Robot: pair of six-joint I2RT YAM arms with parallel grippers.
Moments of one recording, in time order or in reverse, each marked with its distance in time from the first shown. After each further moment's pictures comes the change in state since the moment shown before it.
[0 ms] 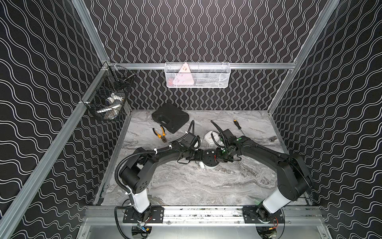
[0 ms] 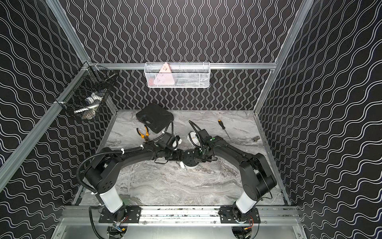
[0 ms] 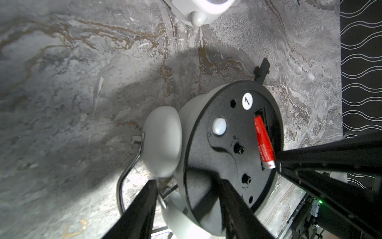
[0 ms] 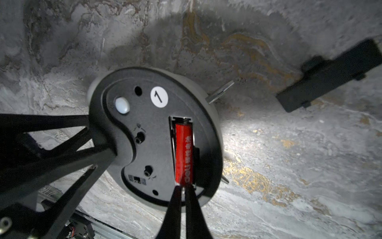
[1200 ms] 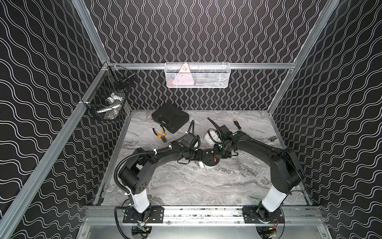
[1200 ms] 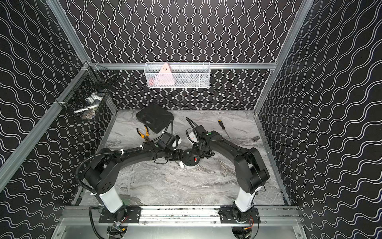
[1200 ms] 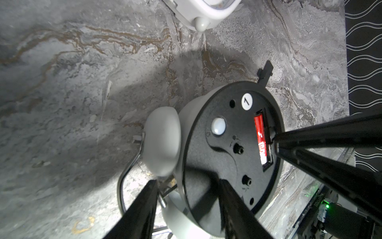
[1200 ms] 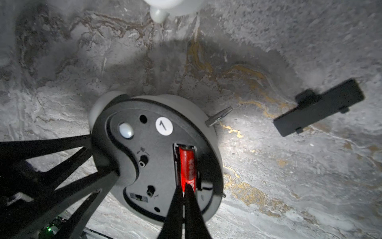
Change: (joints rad) left arm -0.006 -0.008 -0.003 -0.002 -0.028 0.006; right arm -0.001 0.111 0.140 -0.077 0.041 -0.031
